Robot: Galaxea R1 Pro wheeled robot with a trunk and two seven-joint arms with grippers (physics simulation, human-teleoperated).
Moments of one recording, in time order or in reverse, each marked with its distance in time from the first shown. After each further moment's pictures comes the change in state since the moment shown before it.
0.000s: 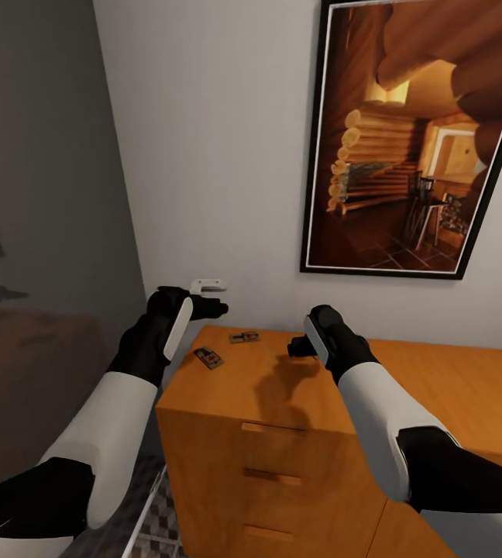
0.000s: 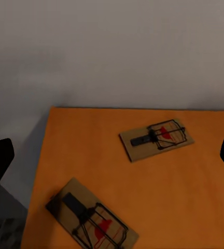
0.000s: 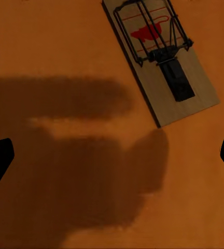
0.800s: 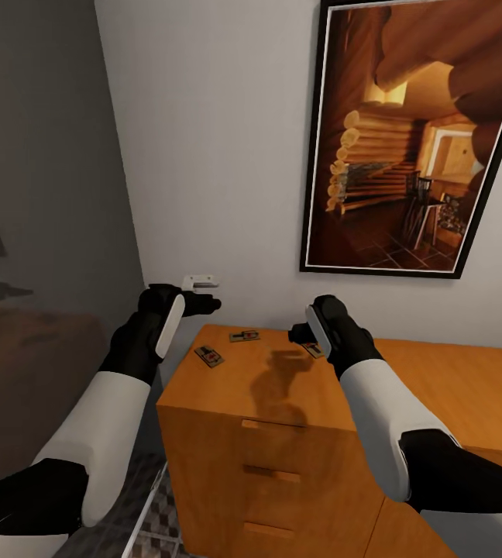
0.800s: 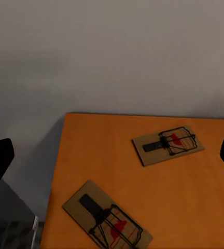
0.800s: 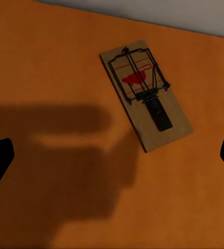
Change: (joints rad) left arm 0.000 0.026 0.014 -0.032 0.003 0.000 0.000; right arm 0.000 0.000 0.001 -0.103 -0.007 0.000 -0.001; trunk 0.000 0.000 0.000
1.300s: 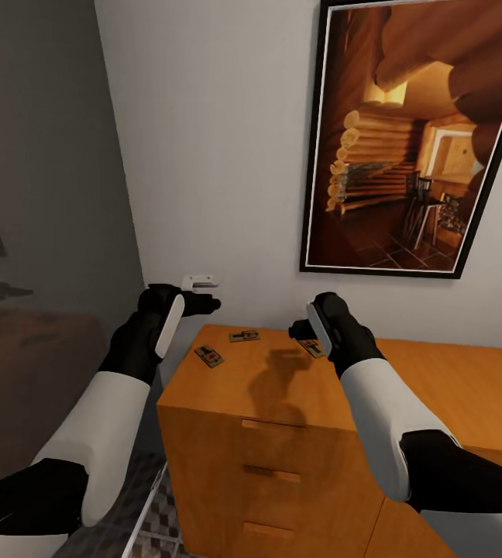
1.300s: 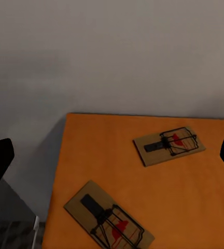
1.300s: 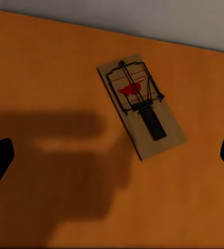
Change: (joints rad) left arm 0.000 0.002 0.000 -0.001 -0.001 0.000 0.001; right arm 0.000 0.000 0.000 -0.028 0.006 0.000 0.000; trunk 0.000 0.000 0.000
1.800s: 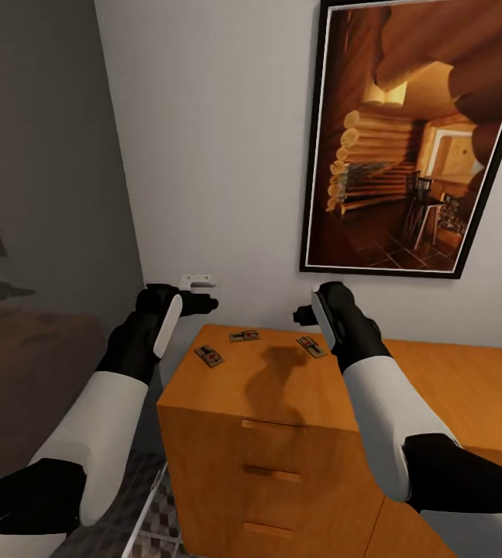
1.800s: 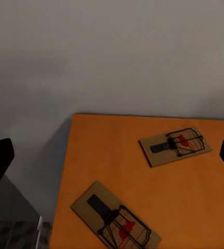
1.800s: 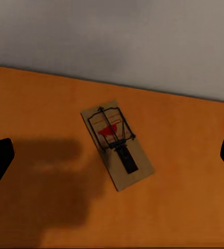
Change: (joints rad) left arm 0.000 0.009 0.001 -0.001 -0.003 -0.001 0.001; right arm 0.000 0.000 -0.001 -0.116 0.038 -0.001 -0.012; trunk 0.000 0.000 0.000
